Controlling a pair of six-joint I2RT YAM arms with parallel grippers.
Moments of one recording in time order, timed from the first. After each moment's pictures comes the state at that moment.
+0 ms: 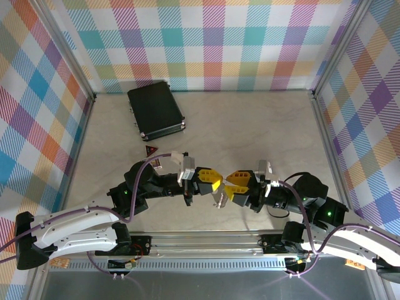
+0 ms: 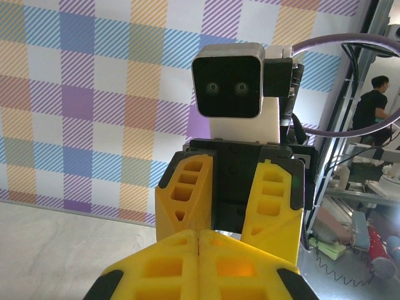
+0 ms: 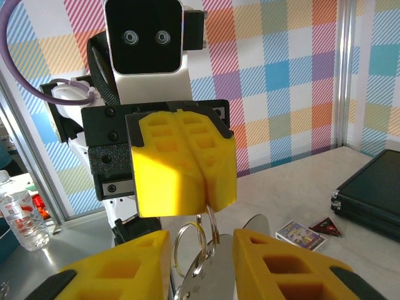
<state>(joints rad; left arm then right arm) -1.12 0.93 0.79 0.31 0.37 -0.20 1.15 0.51 0.73 -0.16 -0.17 0.16</state>
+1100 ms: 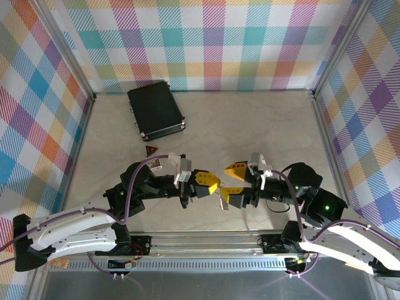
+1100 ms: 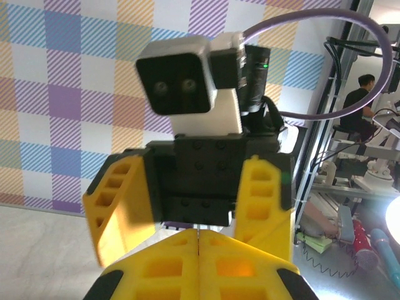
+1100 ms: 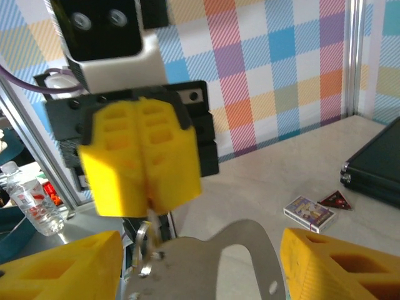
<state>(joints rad) -1.12 0.89 0.79 0.28 0.40 -0.20 1.01 0.61 0.81 -0.25 -0.33 0.21</state>
